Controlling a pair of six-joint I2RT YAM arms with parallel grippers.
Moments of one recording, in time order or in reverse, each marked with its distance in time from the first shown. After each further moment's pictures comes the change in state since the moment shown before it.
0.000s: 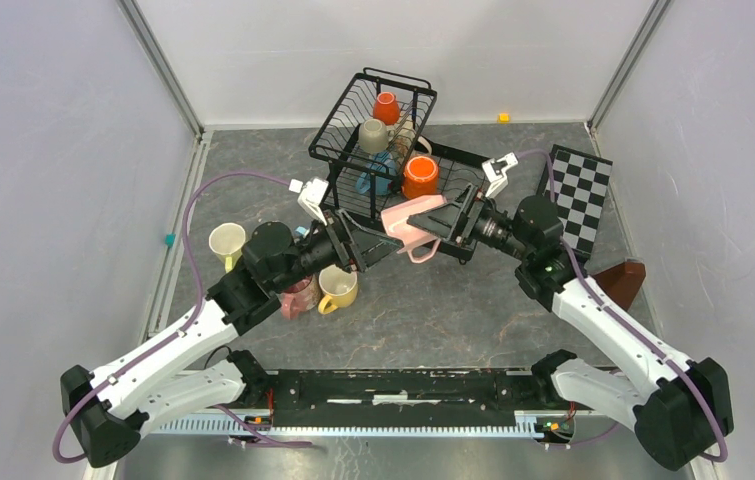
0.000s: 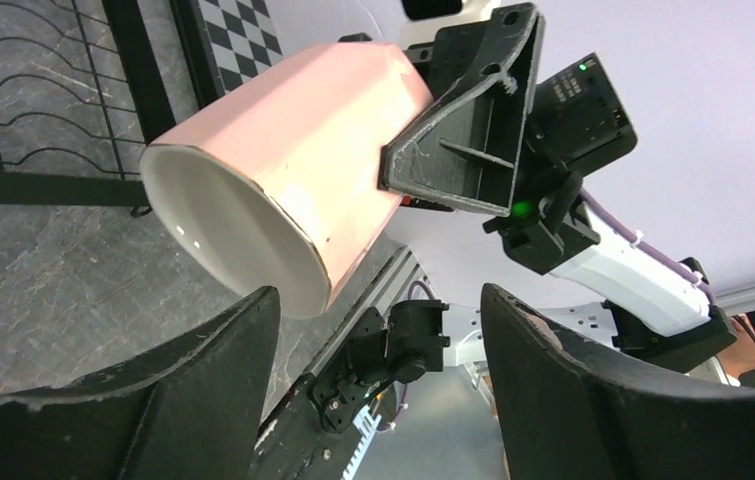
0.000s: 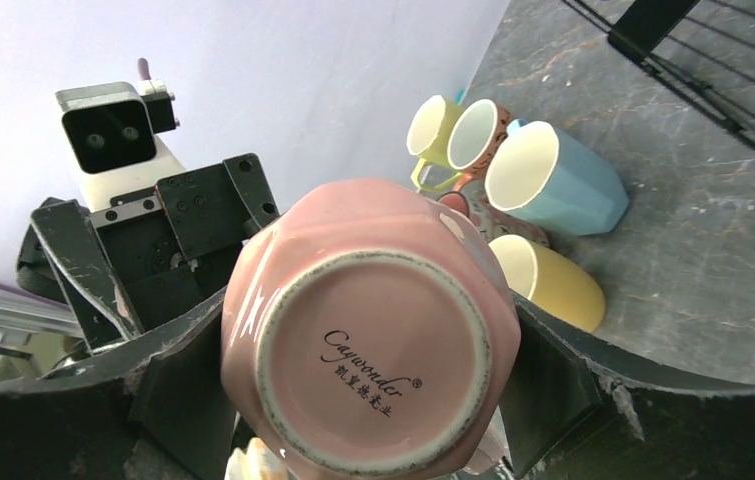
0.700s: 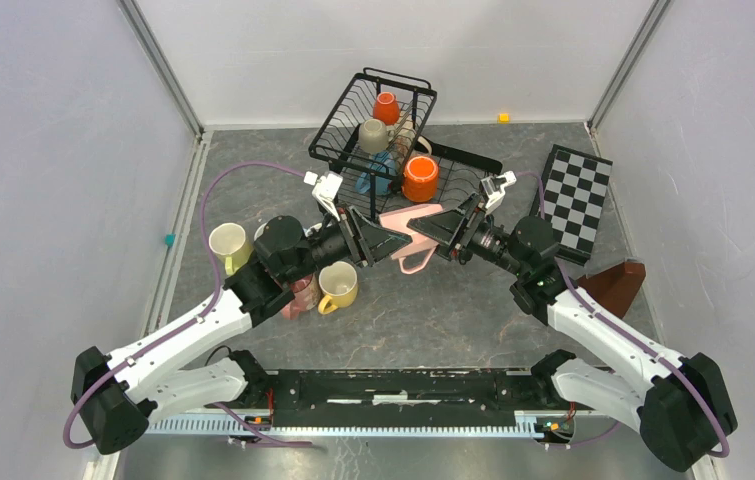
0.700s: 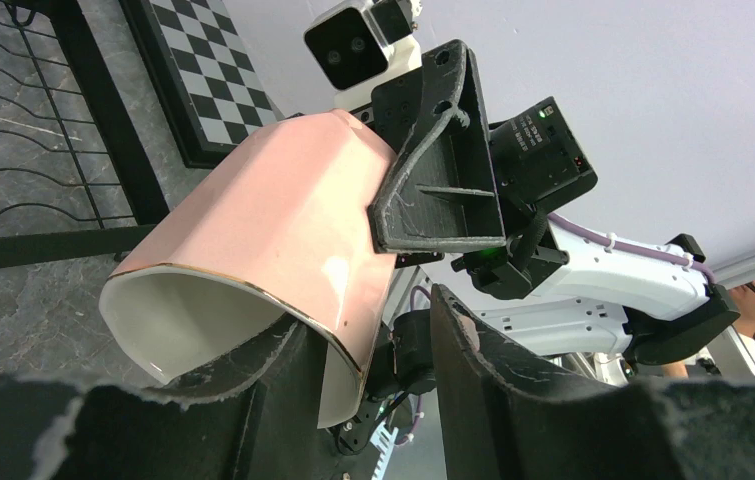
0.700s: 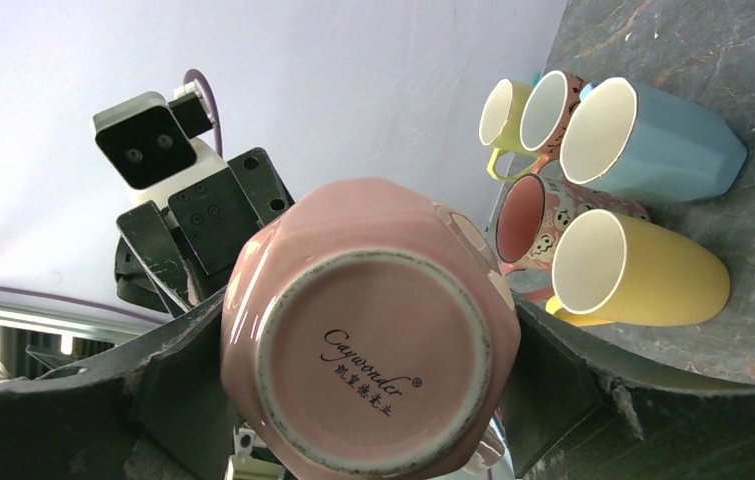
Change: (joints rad) left arm 0.000 0.095 -0.001 0.169 0.059 0.061; right arm 0.056 -0.006 -0.142 0.235 0.061 0.299
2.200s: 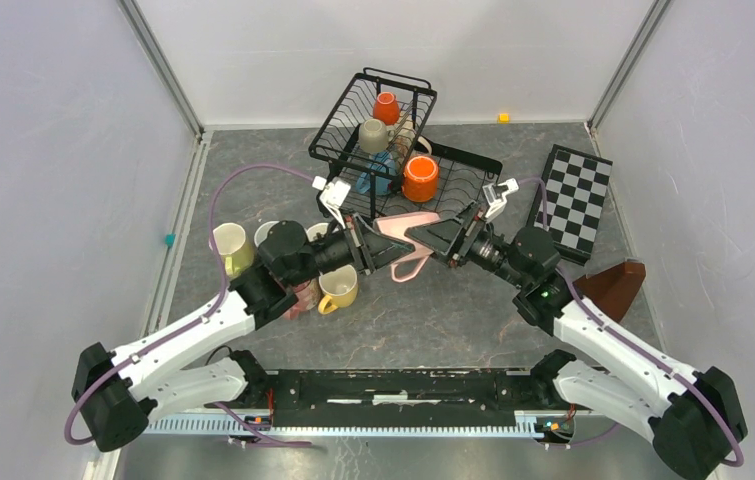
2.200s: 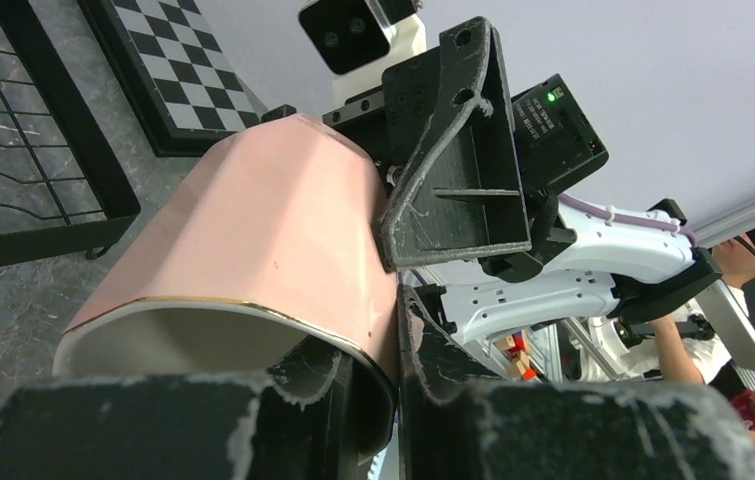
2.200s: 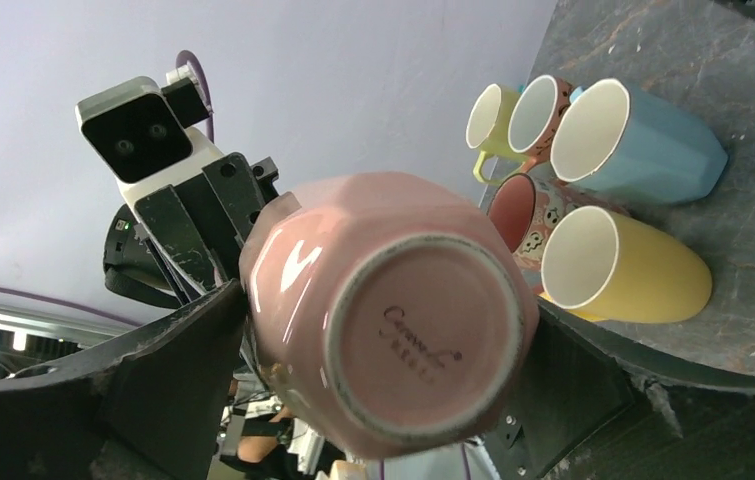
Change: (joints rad) left arm -0.013 0.024 -0.033 0.076 0.057 0.029; right arm 0.072 -0.082 -0.023 -0.078 0.122 -0.053
